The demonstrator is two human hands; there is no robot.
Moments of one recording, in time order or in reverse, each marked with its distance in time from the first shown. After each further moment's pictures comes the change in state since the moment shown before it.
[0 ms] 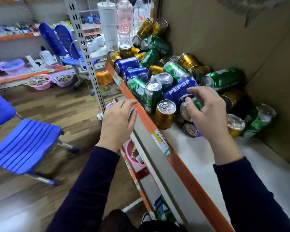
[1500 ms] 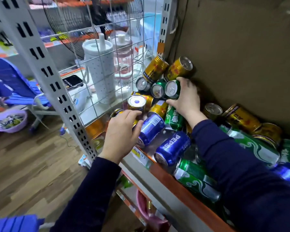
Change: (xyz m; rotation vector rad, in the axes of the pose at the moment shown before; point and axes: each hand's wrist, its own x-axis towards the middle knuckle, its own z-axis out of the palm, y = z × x) left_hand 0.327 -0.243 0.083 -0.189 -0.182 0.273; right_hand 0.326 0.071 0.299 -0.501 -0.087 0.437
